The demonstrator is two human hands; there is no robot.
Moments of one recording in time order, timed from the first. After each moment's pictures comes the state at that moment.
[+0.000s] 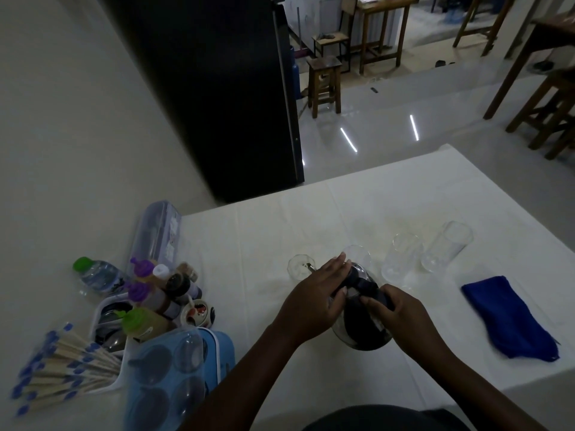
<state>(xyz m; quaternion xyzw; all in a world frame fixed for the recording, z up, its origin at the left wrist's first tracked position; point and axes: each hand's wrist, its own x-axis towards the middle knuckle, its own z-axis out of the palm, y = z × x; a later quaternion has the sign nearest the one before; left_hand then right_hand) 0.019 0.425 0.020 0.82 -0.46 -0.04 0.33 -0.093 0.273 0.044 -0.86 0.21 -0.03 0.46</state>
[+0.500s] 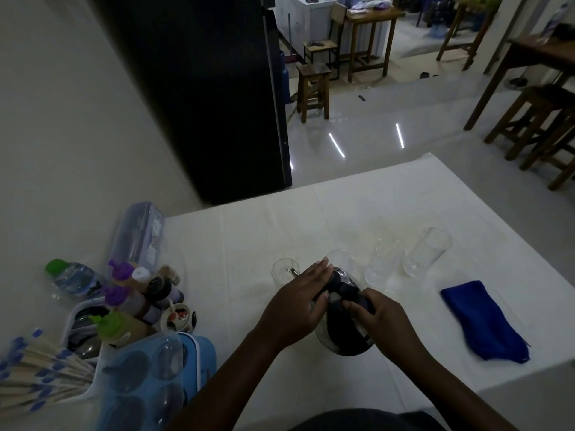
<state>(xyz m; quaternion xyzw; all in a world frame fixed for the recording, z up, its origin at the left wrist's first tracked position) 0.019 0.424 0.018 0.82 -0.46 -0.04 0.34 -0.093 0.272 0.050 -0.87 0.21 -0.03 0.45</state>
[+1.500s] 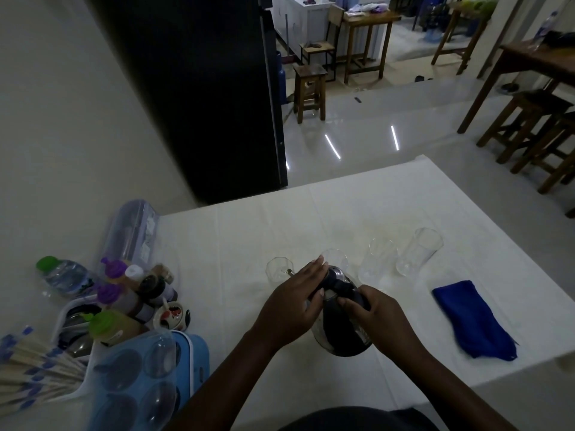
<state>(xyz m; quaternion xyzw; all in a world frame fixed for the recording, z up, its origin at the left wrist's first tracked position) 0.011 0.422 0.024 0.82 -0.44 -0.05 0.37 -0.094 0.268 0.052 -0.87 0.22 -0.01 0.45</state>
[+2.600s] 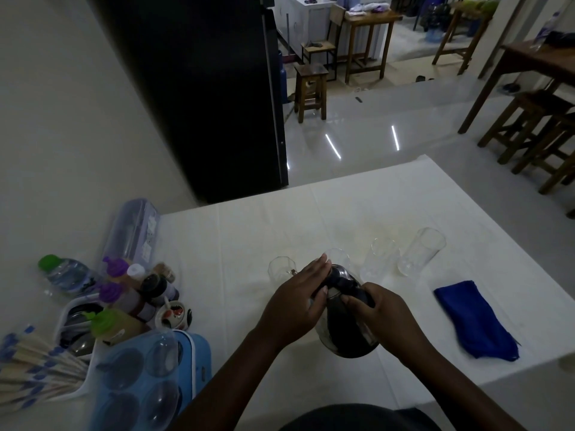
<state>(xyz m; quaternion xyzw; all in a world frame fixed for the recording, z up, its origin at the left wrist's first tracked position) 0.010 0.421 0.026 0.82 -0.43 -0.06 0.38 -0.092 0.268 0.061 -0.87 0.23 -0.01 0.43</state>
